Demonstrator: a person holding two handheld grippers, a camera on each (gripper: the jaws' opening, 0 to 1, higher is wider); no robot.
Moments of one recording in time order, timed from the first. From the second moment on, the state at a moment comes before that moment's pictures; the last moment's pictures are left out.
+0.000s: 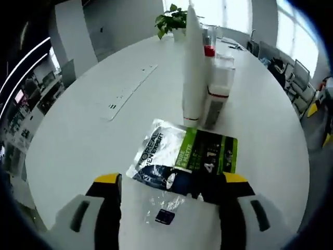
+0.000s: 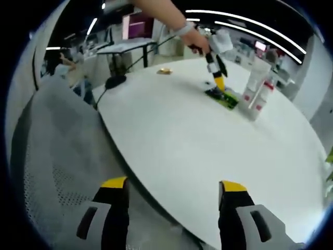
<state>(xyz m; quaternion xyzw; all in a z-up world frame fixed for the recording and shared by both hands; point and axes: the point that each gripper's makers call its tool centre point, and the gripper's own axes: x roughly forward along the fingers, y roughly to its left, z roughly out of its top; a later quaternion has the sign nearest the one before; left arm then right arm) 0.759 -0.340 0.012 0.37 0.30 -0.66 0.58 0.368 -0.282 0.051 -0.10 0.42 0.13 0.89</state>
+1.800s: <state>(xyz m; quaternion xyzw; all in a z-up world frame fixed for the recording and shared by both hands) 0.659 -0.245 0.068 0.42 0.29 -0.62 0.60 0.375 -0.280 0.063 -0.09 0.39 0.13 0.91</state>
